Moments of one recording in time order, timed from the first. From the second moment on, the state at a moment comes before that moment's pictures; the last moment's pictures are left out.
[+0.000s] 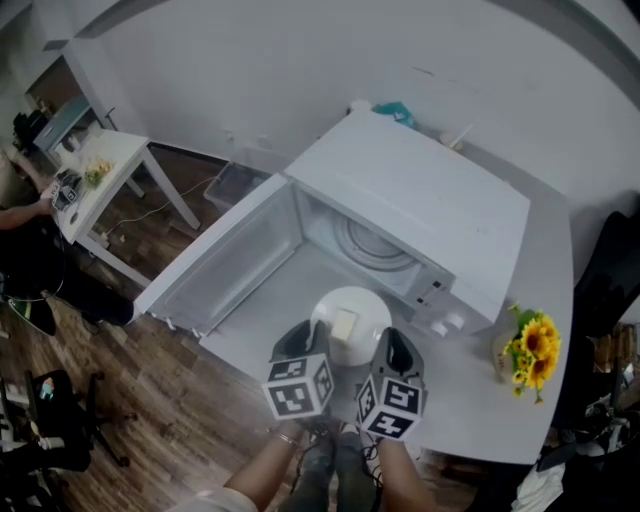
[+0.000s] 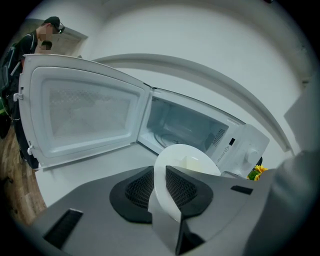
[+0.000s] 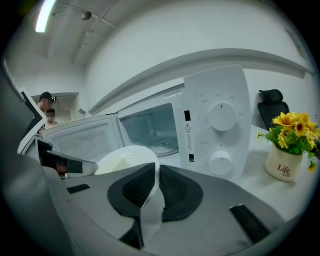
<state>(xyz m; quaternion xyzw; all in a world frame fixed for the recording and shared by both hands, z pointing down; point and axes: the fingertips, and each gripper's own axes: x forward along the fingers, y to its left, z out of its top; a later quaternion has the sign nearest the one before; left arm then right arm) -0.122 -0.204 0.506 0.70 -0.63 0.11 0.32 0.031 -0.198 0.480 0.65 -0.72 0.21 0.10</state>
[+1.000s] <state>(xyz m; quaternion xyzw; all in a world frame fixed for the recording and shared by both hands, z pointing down) -0.127 -0.326 0.491 0.74 -0.61 0.09 0.26 0.025 -0.296 0.482 0.70 -0.68 0.20 0.03</state>
